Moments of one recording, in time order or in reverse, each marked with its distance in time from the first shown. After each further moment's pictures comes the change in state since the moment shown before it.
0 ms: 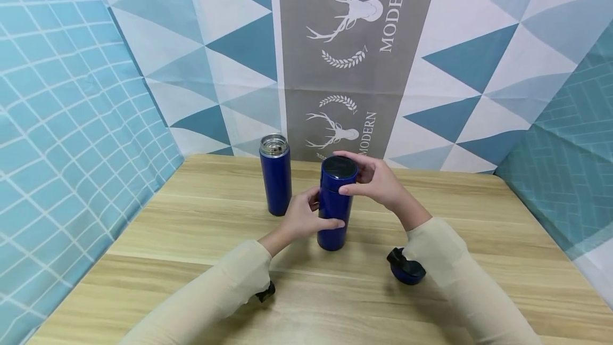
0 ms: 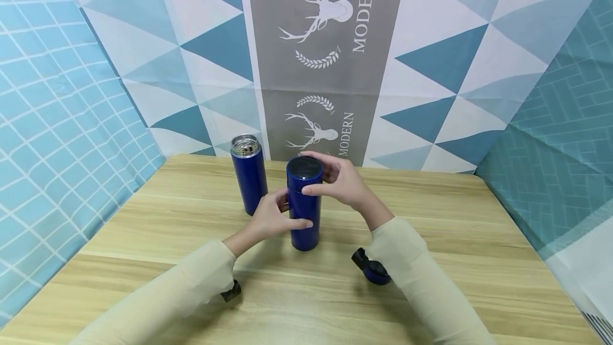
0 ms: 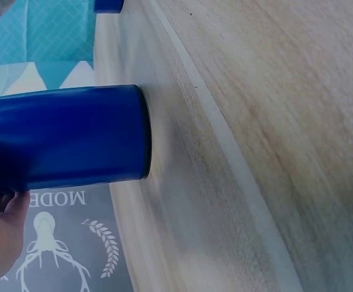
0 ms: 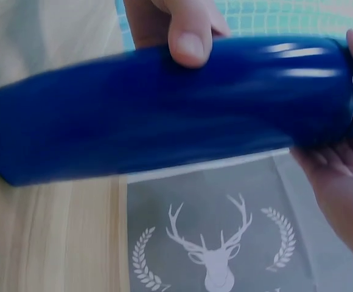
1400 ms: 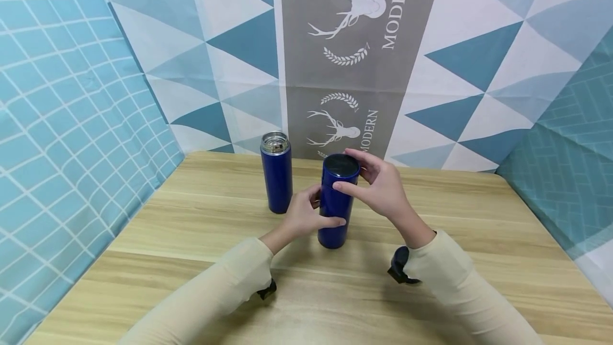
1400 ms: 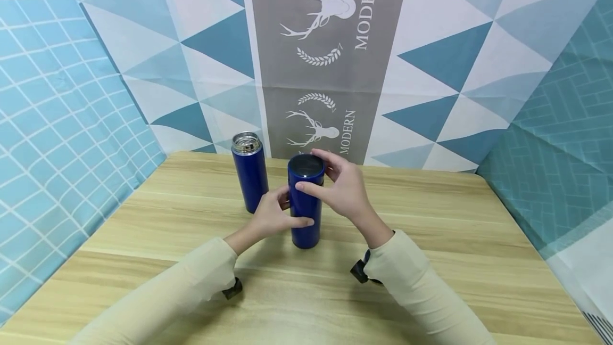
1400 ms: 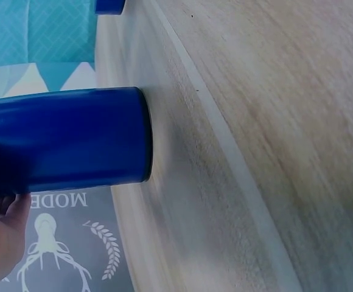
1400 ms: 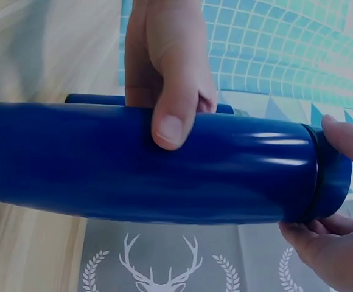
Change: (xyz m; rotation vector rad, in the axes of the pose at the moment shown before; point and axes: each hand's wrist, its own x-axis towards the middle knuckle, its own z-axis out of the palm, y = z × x) left_hand 0.002 -0.001 0.003 -0.006 0.023 0.036; right_hand -0.015 -0.029 0.030 -0.234 0.335 -0.011
